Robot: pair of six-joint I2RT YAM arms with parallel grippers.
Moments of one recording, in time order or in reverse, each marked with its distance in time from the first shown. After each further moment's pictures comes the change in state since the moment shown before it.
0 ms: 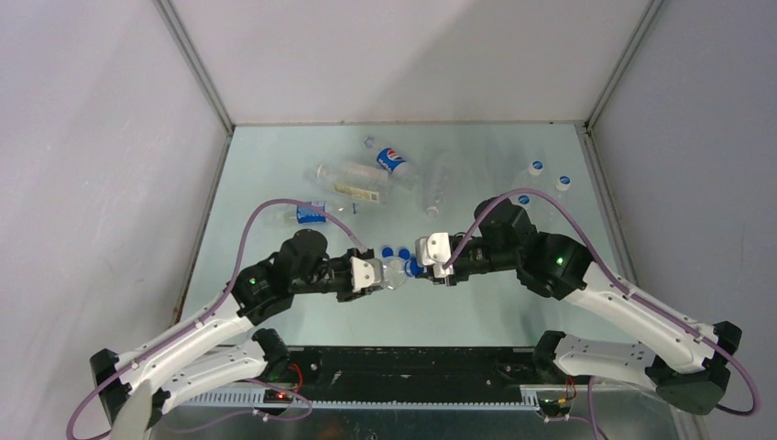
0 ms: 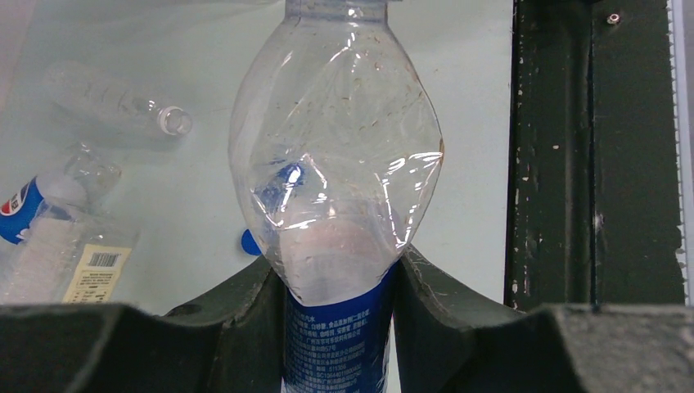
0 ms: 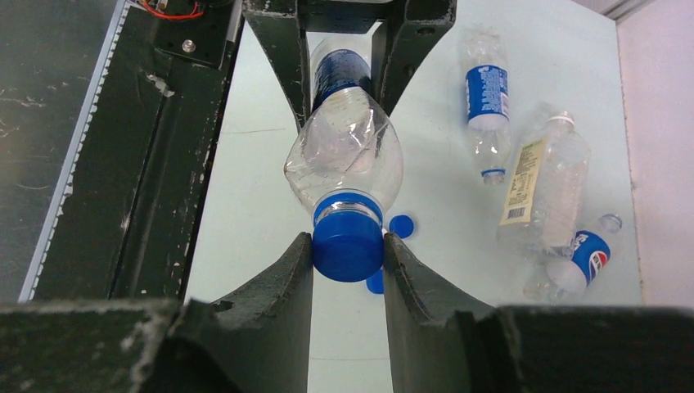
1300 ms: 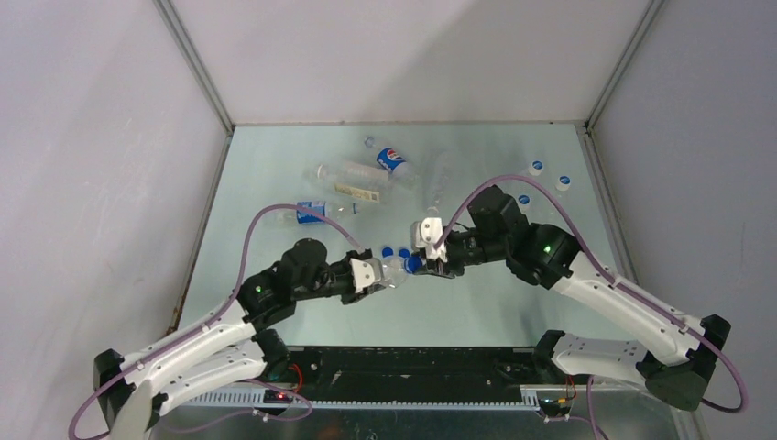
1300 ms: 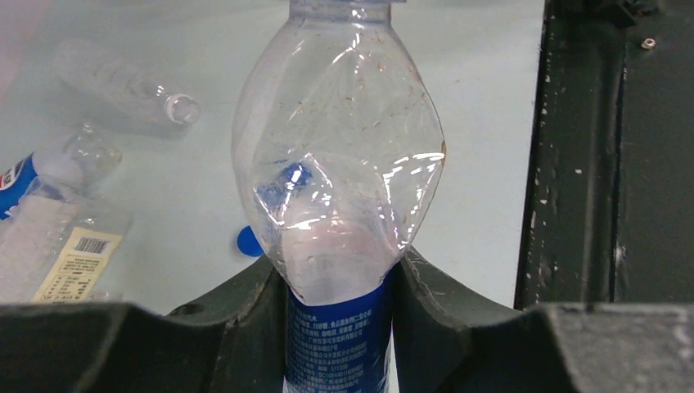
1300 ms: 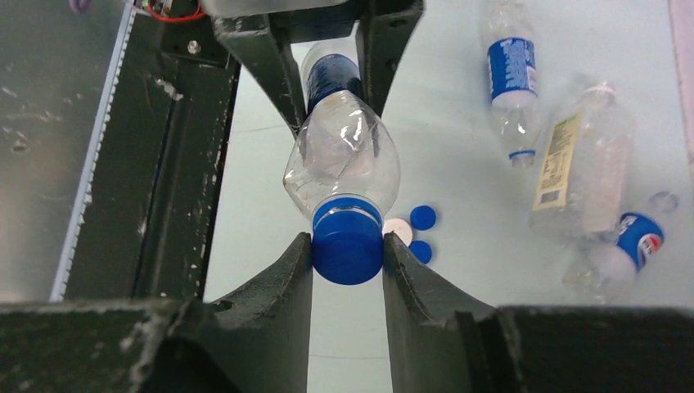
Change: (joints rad) left arm 0.002 -0.031 -0.113 0.144 -0.029 -0.097; right arm -0.053 0.065 0.017 -0.015 -0.066 0.019
